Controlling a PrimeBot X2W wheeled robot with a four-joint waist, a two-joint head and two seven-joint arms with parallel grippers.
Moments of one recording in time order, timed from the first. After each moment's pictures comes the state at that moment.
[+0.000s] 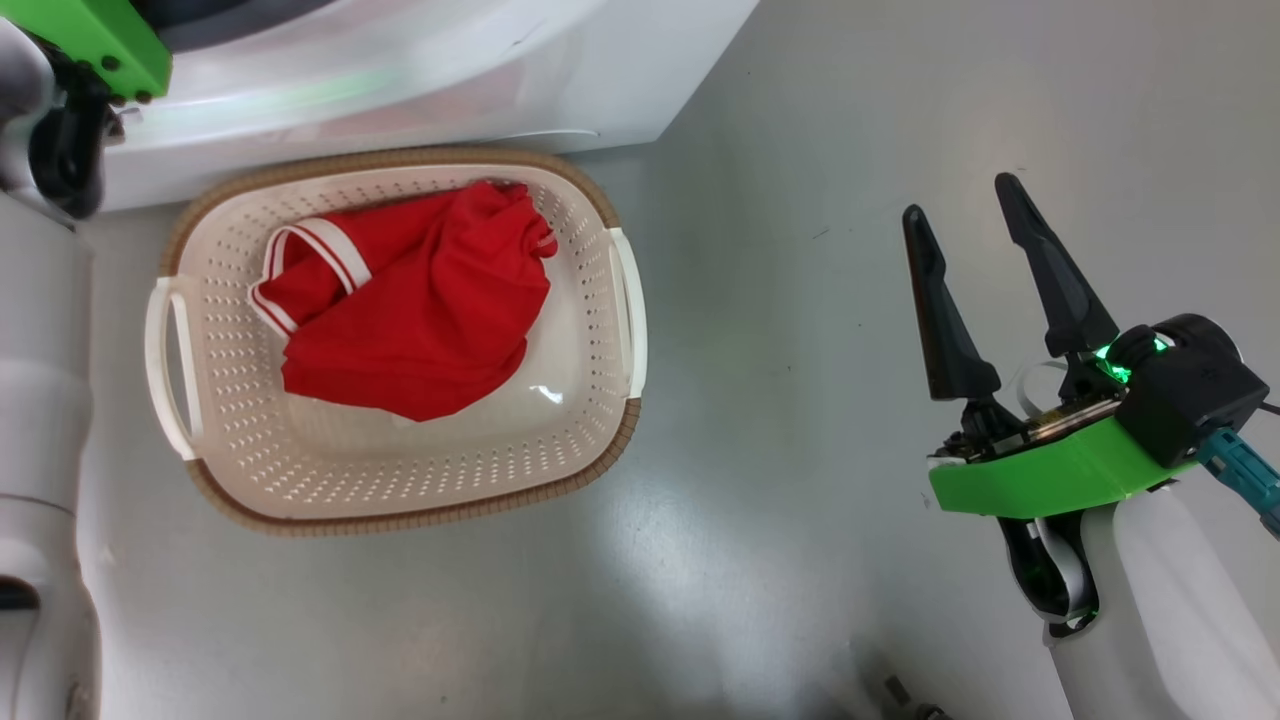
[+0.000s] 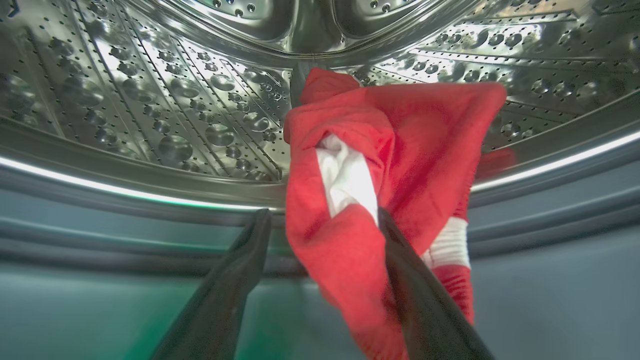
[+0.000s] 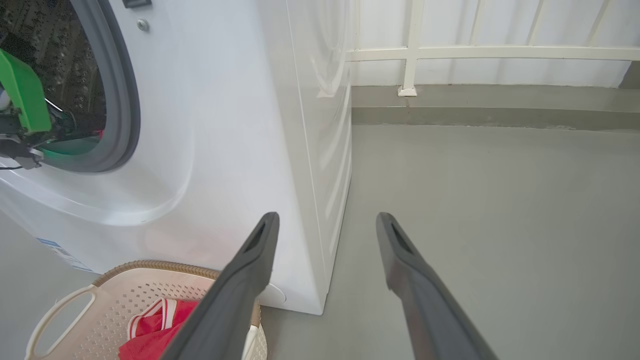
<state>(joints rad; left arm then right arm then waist) -1.35 0.20 -0.10 1.10 -0.44 -0.12 0.03 -0.36 -0.05 0.10 0.07 0.26 0.12 -0.26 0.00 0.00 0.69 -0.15</state>
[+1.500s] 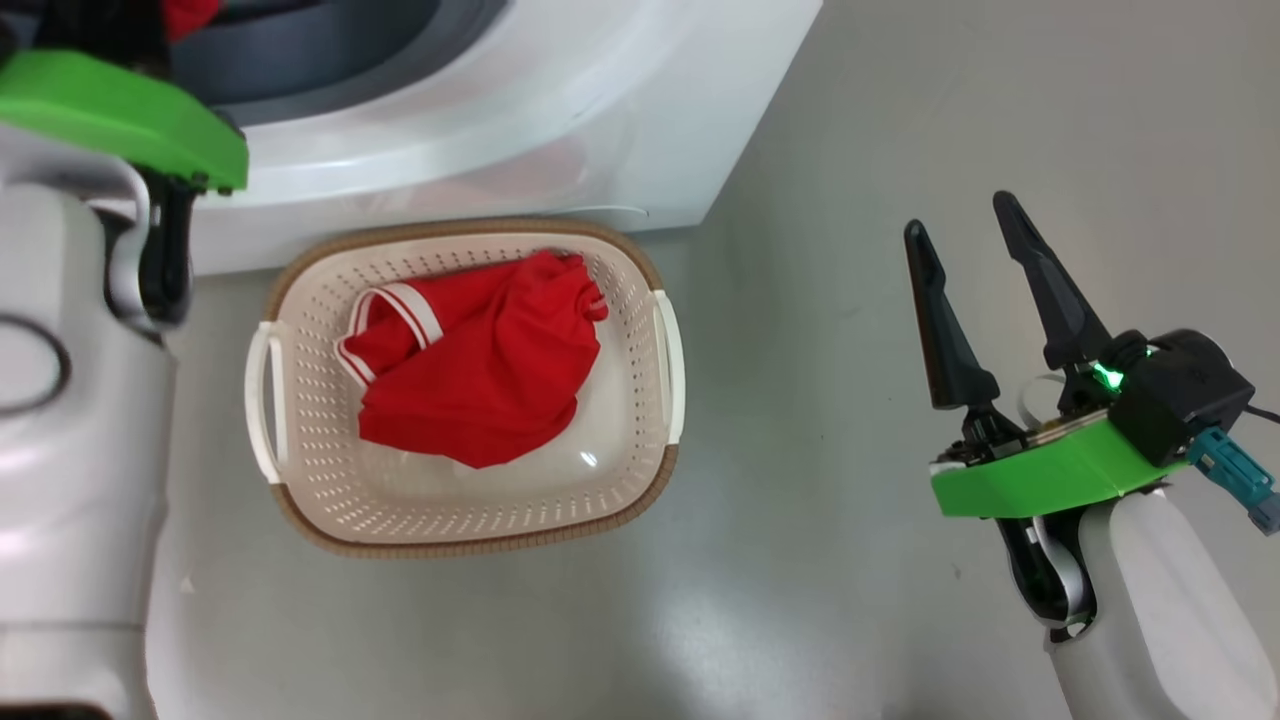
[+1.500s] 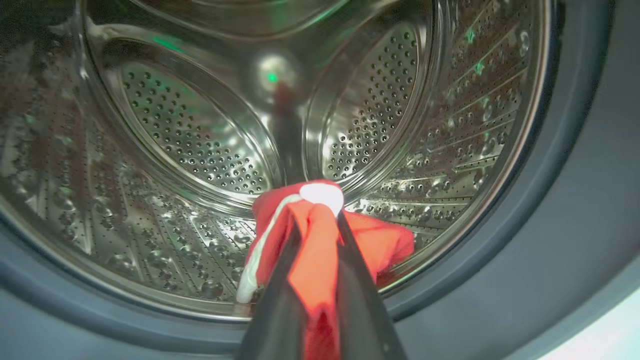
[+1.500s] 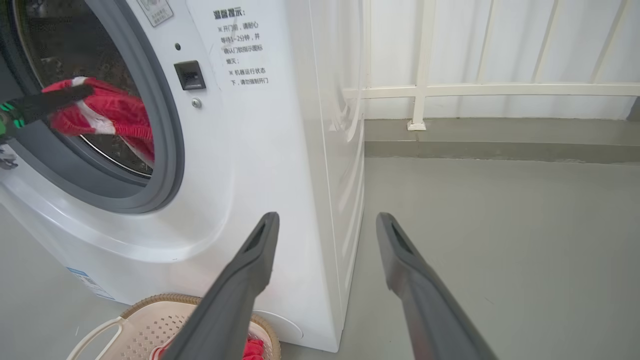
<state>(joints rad) -1.14 0.20 -0.15 0.84 -0.39 -0.09 -0.25 -0.36 -0.05 0.09 0.12 0.26 0.12 -0.26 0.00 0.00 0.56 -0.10</state>
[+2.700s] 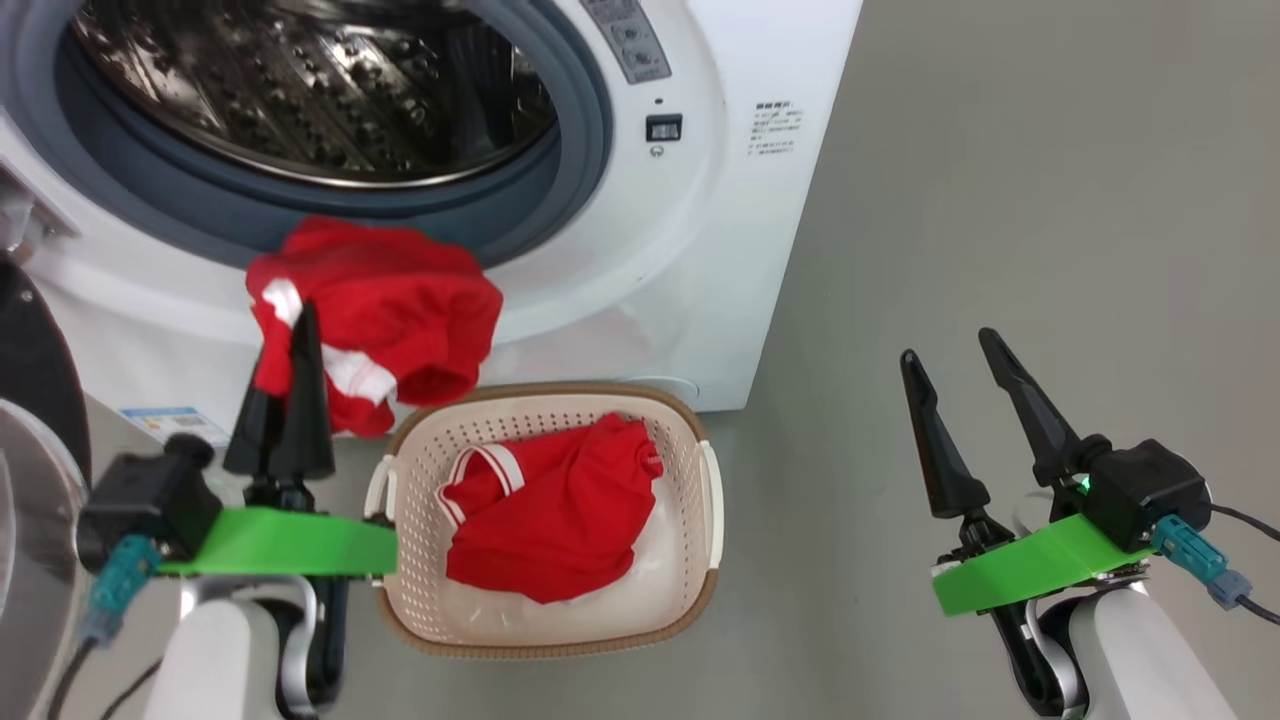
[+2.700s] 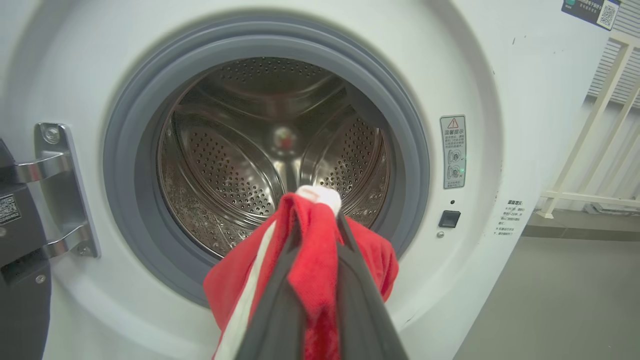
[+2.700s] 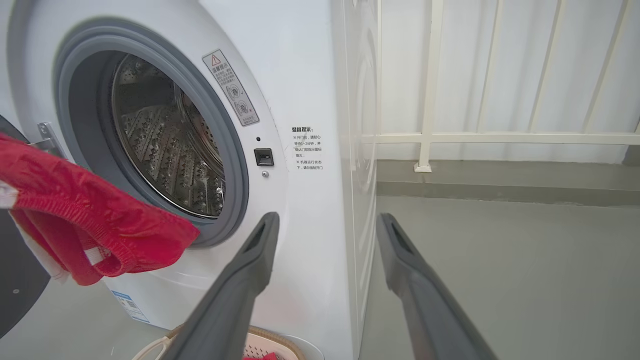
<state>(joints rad) -0.37 0.04 0.00 0.21 -0.26 -0.04 -0.26 -0.21 -0.05 0.08 0.18 0.26 0.12 -0.26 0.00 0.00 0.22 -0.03</state>
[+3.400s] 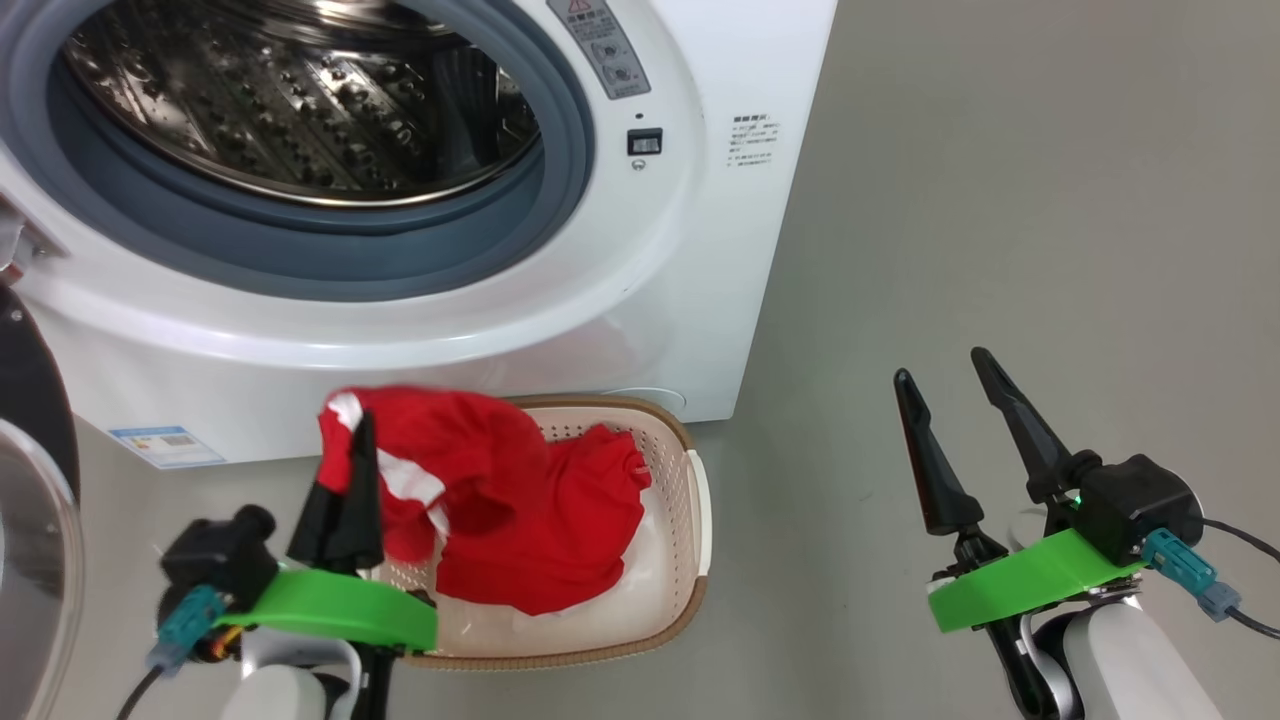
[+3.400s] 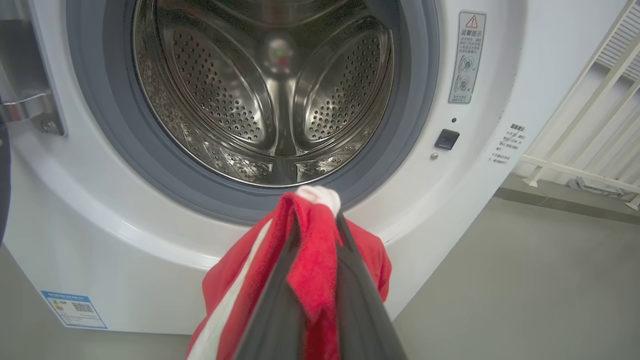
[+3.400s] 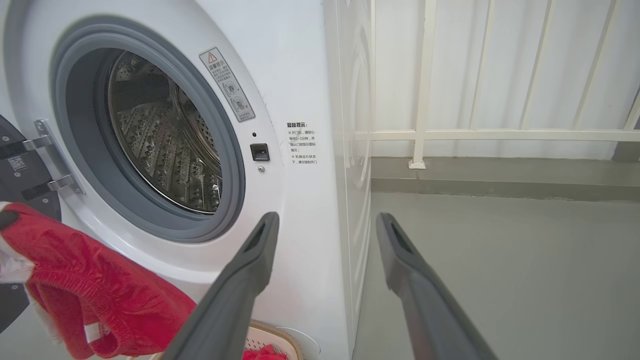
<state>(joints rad) -0.28 0.04 -0.07 0.31 -0.37 -0.02 -0.26 -0.18 -0.05 0.09 0.18 0.26 0.12 -0.26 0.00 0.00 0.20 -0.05</state>
